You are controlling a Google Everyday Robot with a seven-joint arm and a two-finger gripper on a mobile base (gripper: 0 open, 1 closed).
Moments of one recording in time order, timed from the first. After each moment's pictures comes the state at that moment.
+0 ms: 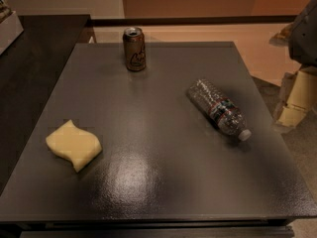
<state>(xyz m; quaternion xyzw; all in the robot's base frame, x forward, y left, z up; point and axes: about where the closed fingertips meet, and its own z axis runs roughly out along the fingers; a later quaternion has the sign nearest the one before) 0.438 -0.217 0.976 -0.60 0.78 -0.03 0.16</state>
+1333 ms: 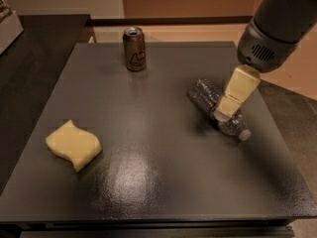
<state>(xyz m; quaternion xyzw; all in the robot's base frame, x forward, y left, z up) 0.483 -0.171 0.929 -0.49 0.87 0.01 0.12</state>
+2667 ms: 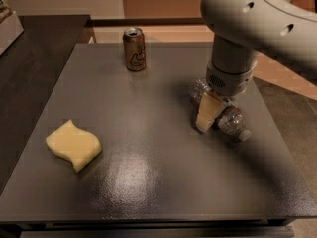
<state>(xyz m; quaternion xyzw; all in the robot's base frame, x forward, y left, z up) 0.505 -0.168 0.850 -0.36 0.93 -0.08 0.05</state>
